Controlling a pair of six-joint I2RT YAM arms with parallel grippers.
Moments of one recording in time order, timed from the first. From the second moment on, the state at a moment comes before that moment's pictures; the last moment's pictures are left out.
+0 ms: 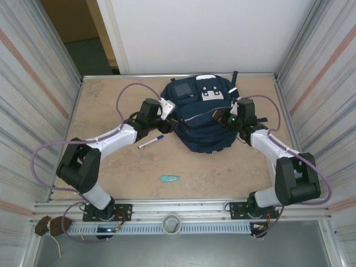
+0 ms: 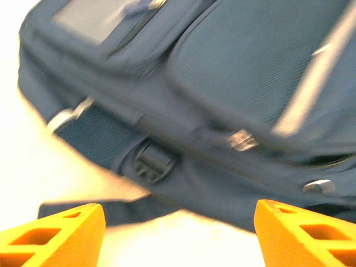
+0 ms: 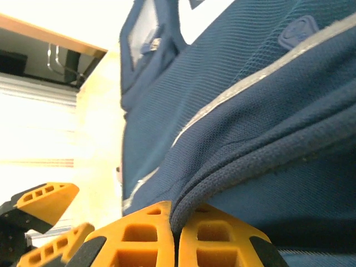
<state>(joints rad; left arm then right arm) -0.58 1.61 1.05 -0.06 0.09 0.17 0.22 1.41 0.83 0.02 -0.39 0.85</state>
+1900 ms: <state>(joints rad) -0.56 1.90 1.53 -0.16 0.48 0.17 1.08 1.61 0.81 -0.18 -0.13 -0.11</state>
